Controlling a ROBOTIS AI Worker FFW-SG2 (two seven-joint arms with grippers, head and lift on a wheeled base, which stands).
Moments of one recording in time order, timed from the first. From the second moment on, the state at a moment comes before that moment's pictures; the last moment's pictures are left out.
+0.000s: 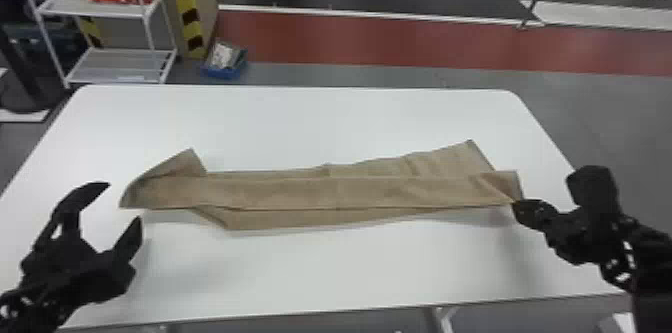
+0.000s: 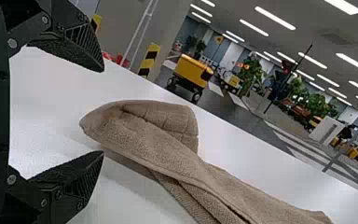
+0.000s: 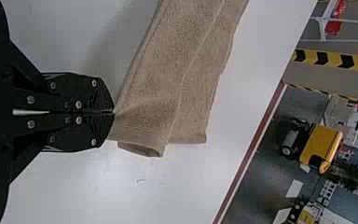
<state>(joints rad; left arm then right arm) 0.30 0.57 -0.15 -1.74 -0.55 0.10 0.04 0.13 -0.35 -0.27 -1.72 0.27 0.50 0.64</state>
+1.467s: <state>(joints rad) 0.22 0.58 -0.22 -1.68 -0.71 0.20 0.04 0.16 -0.35 -0.32 -1.75 0.24 0.49 0.65</state>
